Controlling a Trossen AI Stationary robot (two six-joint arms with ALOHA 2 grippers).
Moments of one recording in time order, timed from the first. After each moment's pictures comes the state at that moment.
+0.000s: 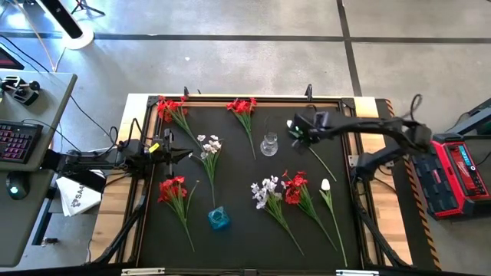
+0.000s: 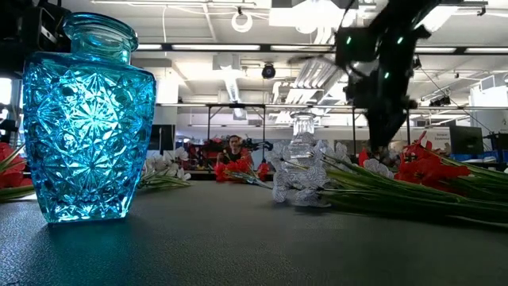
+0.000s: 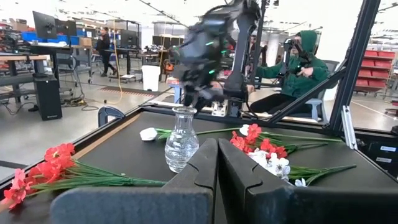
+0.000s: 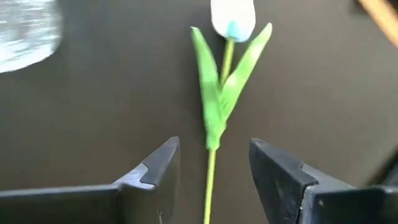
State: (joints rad) left arm 0.01 0.02 0.01 0.07 -0.17 -0.05; right arm -0.39 1.41 0.90 -0.86 0.25 0.41
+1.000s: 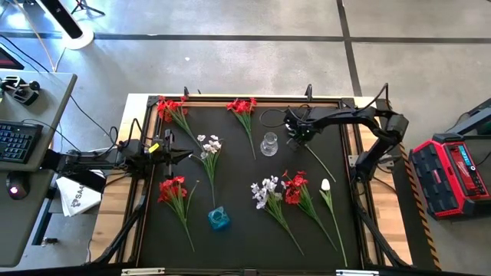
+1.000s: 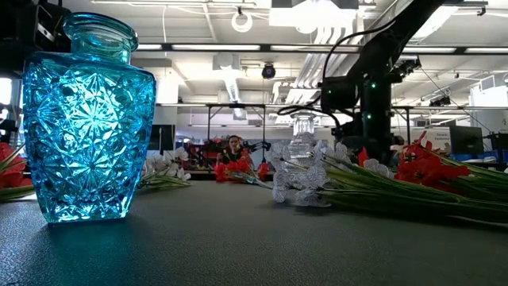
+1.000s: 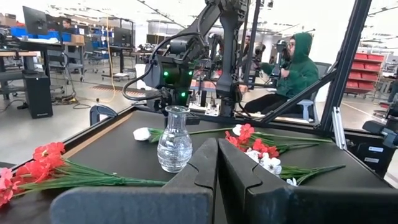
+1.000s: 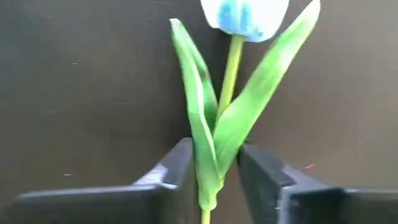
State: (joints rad) left arm 0.01 0.02 0.01 0.07 -0.14 -0.08; right arm -0.54 1.68 0.90 -0.70 0.12 0.28
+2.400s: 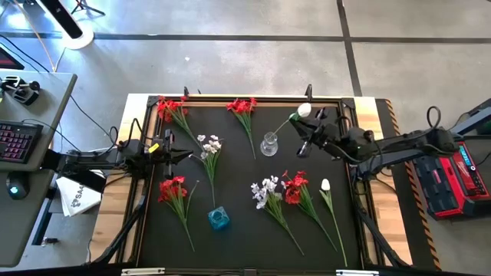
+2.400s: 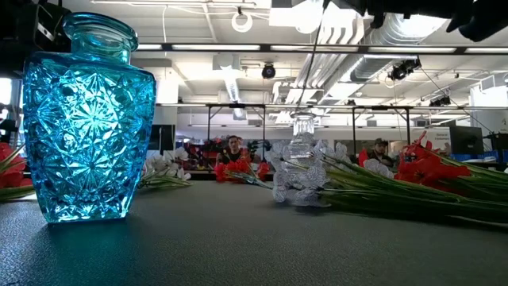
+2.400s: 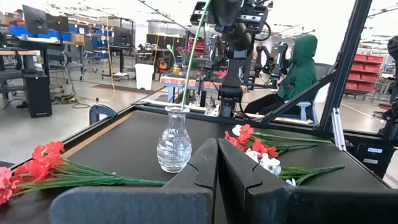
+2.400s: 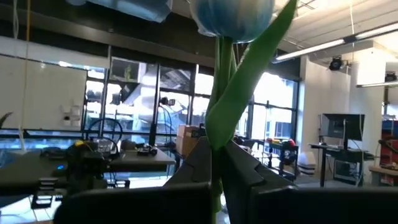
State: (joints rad) left arm 0.01 0.02 0.01 0.07 -0.14 -0.08; right arm -0.01 1.03 0.46 1.02 0.38 -0.29
